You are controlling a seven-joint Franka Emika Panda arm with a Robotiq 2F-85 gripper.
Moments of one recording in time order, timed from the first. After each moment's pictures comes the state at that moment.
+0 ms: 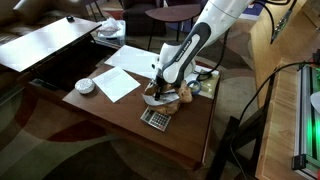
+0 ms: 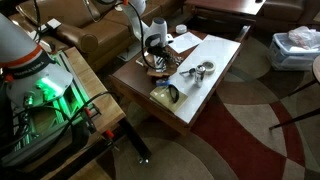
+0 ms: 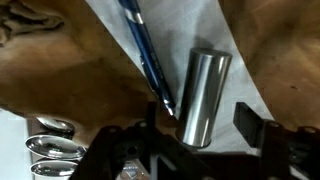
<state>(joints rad) -0.08 1.45 0.22 -1.40 -0.05 2.93 -0.49</state>
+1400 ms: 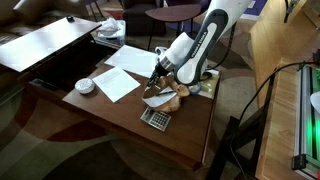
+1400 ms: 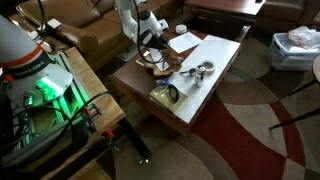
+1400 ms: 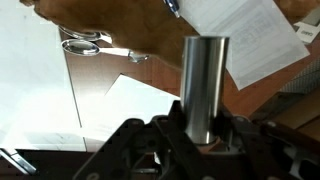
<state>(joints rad) -0.16 1.28 0.29 -1.73 -0.20 3.48 -0.41</state>
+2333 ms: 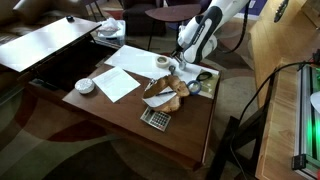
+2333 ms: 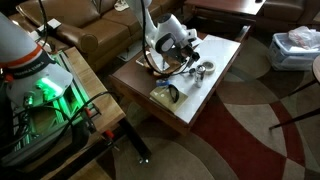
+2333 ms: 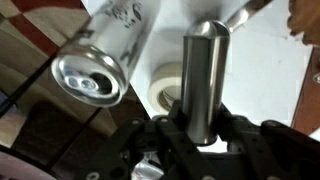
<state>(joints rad) -0.04 1.27 -0.17 -1.62 0.09 3.39 -0.12</state>
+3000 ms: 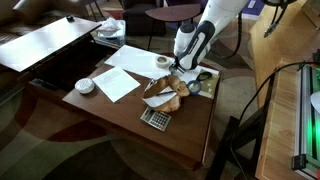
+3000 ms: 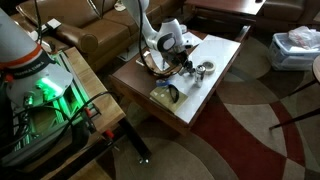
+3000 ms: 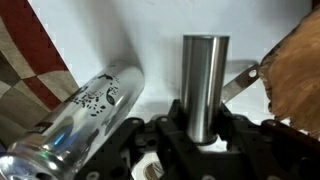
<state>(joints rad) 0.10 1.38 -0.29 -1.49 0.09 3.05 0.04</state>
